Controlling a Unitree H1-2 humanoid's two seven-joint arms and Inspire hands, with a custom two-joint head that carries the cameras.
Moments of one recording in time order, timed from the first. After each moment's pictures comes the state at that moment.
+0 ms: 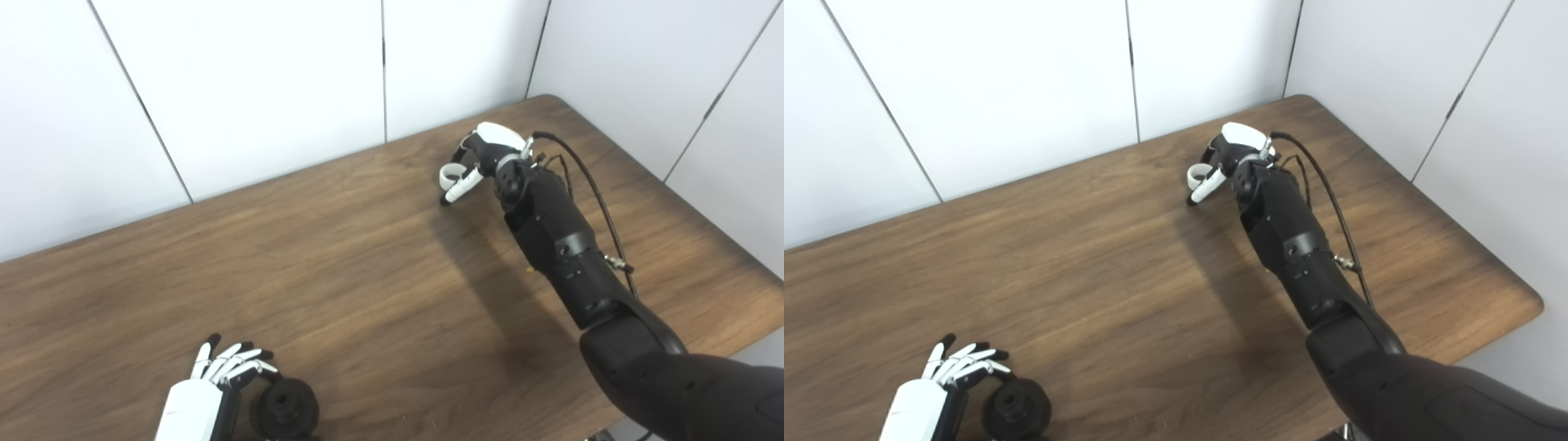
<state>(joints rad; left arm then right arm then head) 0.09 0.24 -0.36 -0.17 0.87 -0.17 0.06 -0.56 -0.43 -0.05 0.32 -0.97 0.47 0.40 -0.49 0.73</state>
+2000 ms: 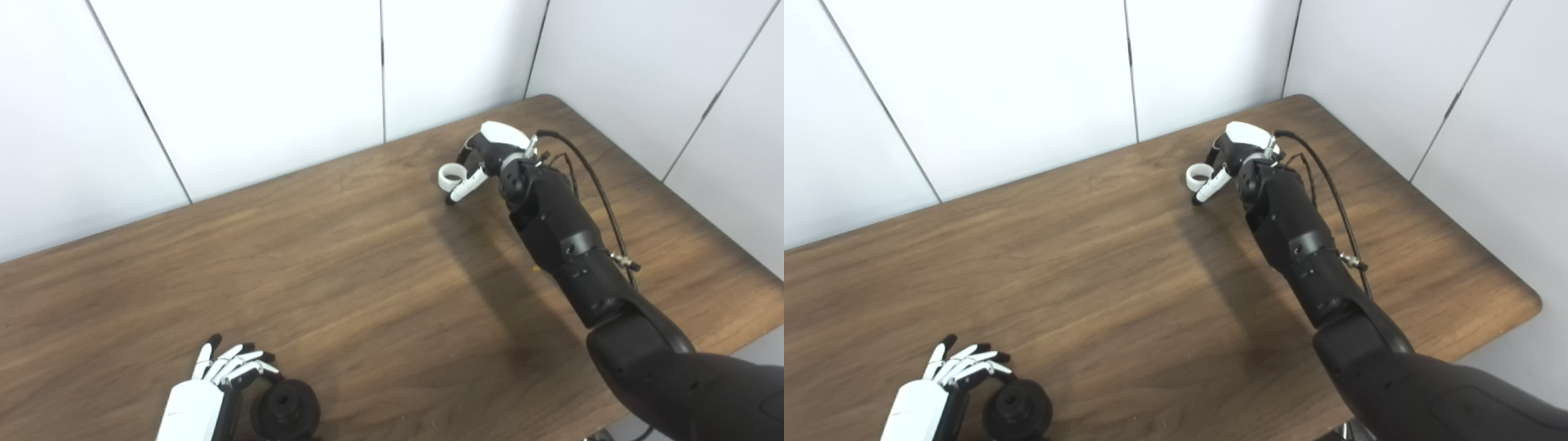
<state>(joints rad) 0.09 0.24 -0.36 -0.17 0.87 -0.17 0.06 -0.56 -0.44 -0.04 0.31 -0.97 0.47 0.40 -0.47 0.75</state>
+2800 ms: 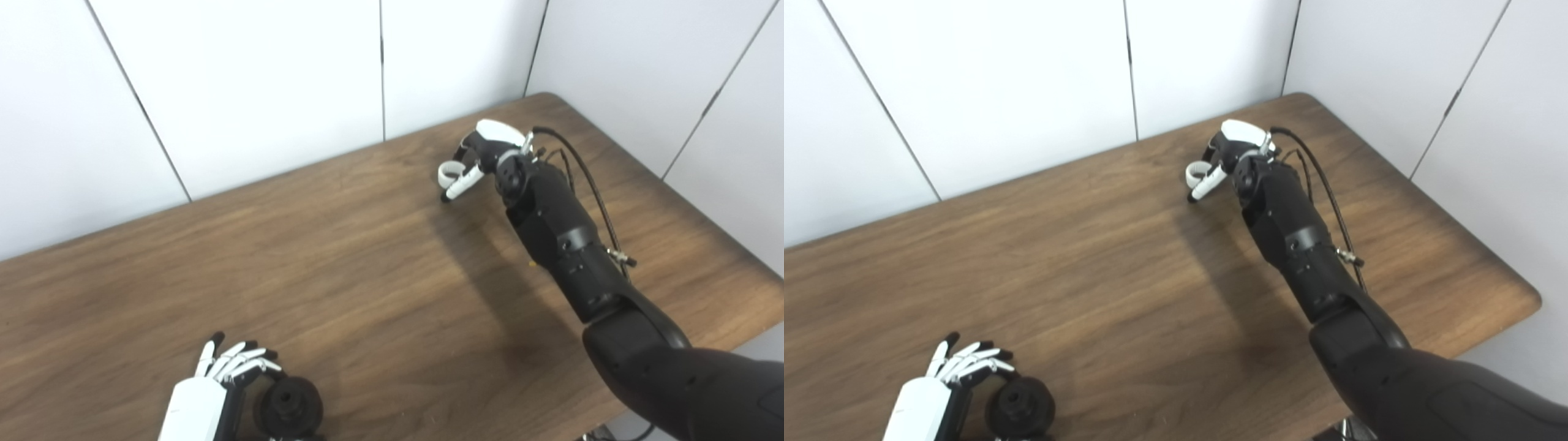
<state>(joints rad) 0.09 0.23 -0.37 -0.18 0.87 -0.17 0.06 -0.57 -0.43 -0.04 0.32 -0.98 0.47 0.43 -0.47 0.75</state>
